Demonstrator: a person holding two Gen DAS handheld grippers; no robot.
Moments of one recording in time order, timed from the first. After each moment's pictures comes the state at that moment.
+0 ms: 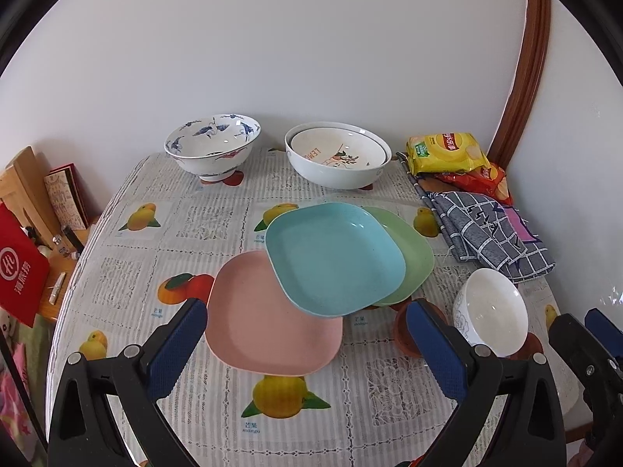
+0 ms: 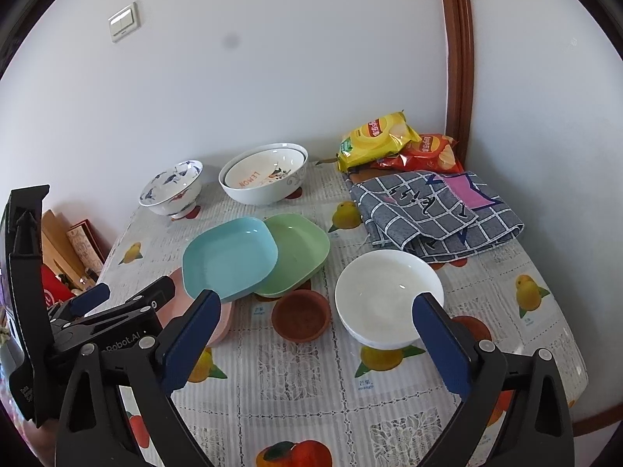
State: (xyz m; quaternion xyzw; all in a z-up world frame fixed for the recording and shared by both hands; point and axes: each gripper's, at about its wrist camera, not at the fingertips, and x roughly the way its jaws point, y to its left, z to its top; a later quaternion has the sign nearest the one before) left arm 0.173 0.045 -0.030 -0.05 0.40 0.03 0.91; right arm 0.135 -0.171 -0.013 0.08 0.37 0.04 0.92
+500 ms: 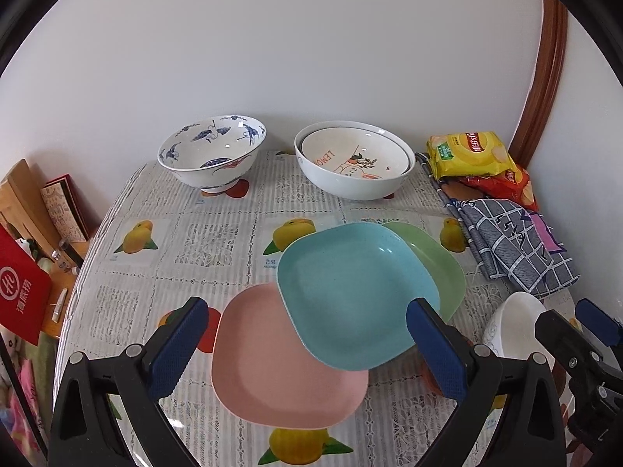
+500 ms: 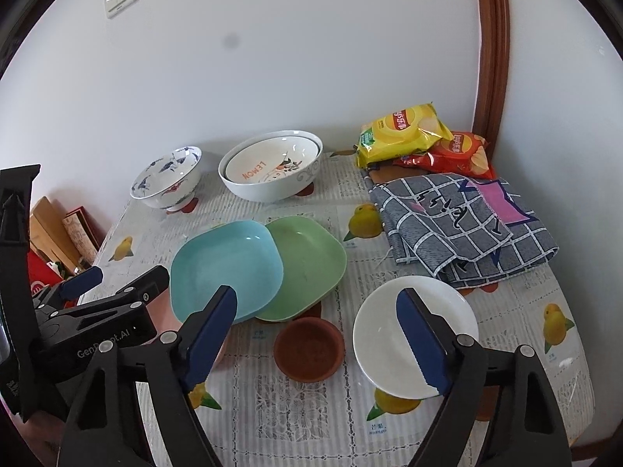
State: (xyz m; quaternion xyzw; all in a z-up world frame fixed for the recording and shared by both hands) left arm 0.230 0.062 -0.042 -0.04 0.42 0.04 0.91; right arm 0.200 -0.154 -0.032 0.06 0.40 0.06 0.91
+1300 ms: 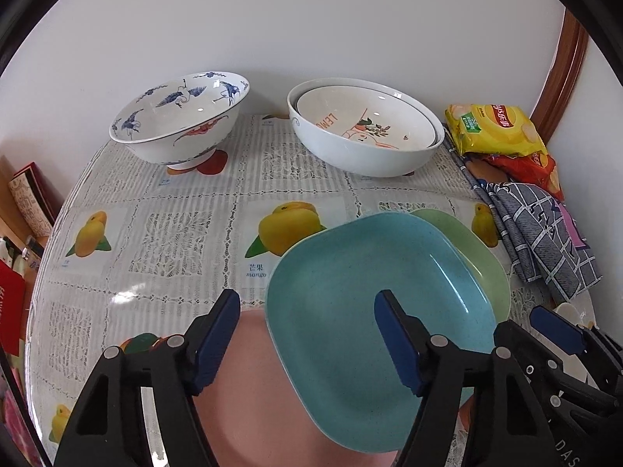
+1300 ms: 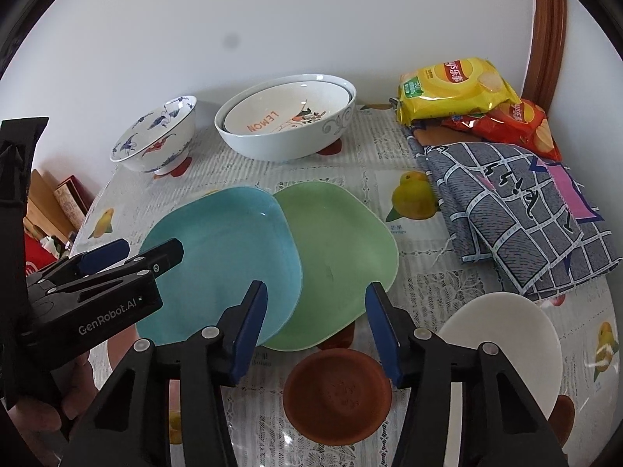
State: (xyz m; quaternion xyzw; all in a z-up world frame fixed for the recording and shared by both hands) left arm 0.297 0.070 -0.103 -0.04 0.46 0.02 0.88; right arm 0.274 -0.115 -0.103 0.04 0.46 0.10 0.88
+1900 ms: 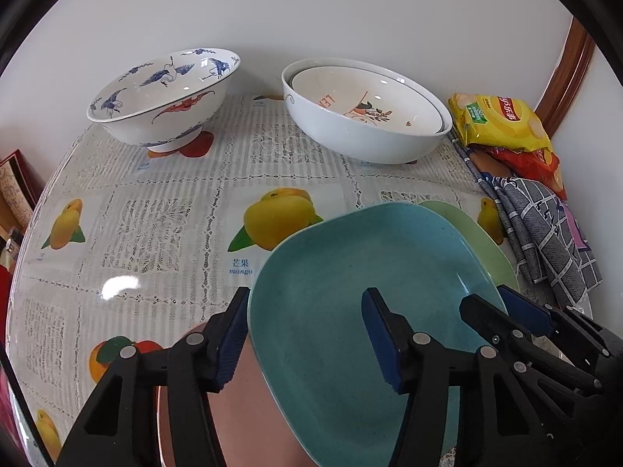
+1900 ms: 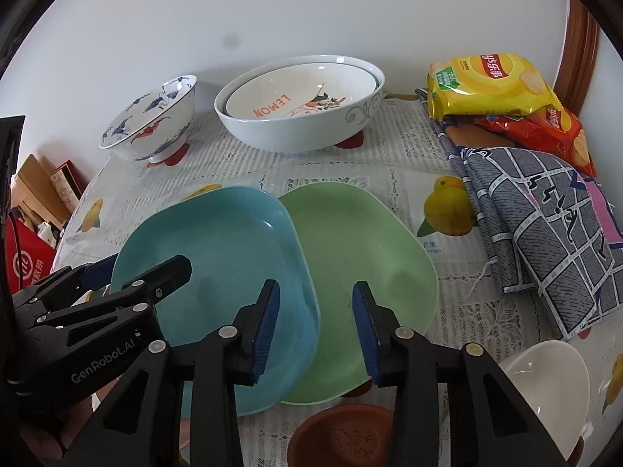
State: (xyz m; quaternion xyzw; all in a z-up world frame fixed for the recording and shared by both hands) left arm 0.314 0.074 -0.123 -0.06 0.48 0.00 0.87; right arm 0.314 -0.095 -0.129 0.02 0.48 0.12 0.87
